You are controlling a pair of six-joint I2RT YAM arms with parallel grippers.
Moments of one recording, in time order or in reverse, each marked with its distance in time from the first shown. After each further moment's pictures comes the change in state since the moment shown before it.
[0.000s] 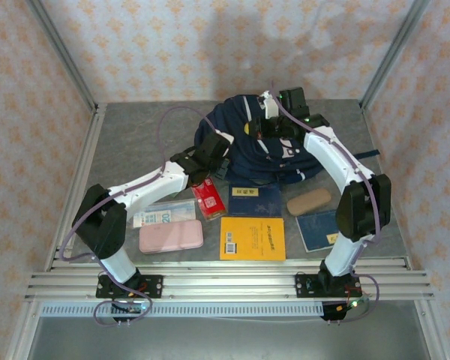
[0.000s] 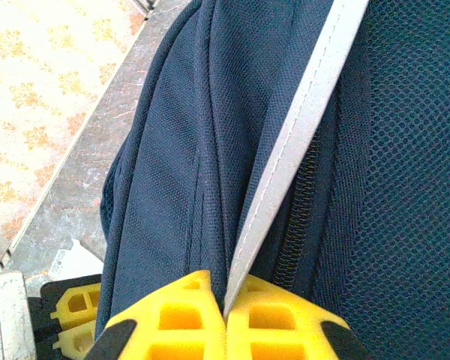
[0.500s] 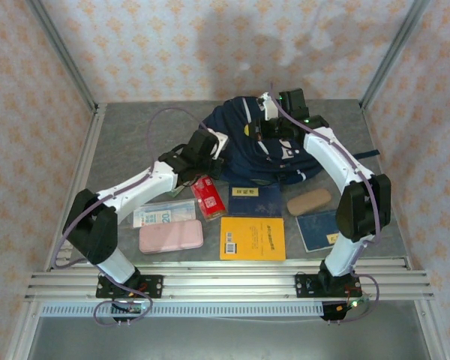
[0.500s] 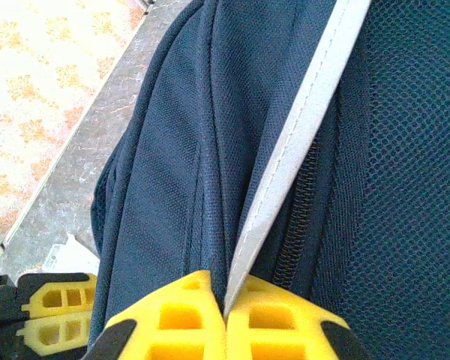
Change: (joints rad) left arm 0.069 -0.071 -0.051 0.011 0.241 0.008; right arm 0.001 -0.002 -0.016 0.005 0.000 -0.033
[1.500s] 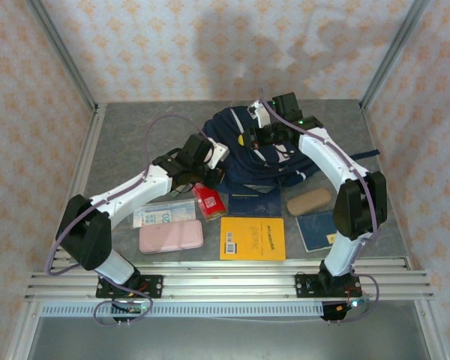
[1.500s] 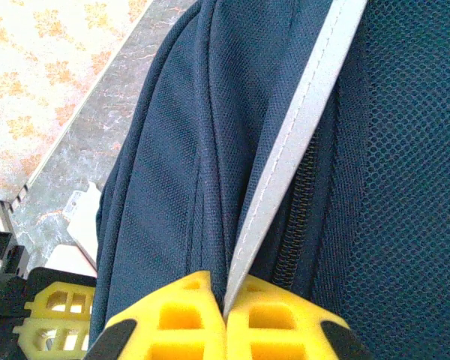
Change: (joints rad) left arm 0.006 -0.058 -0.060 -0.085 0.184 0.039; right arm 0.032 0.027 0.000 -0.071 -0.089 -0.097
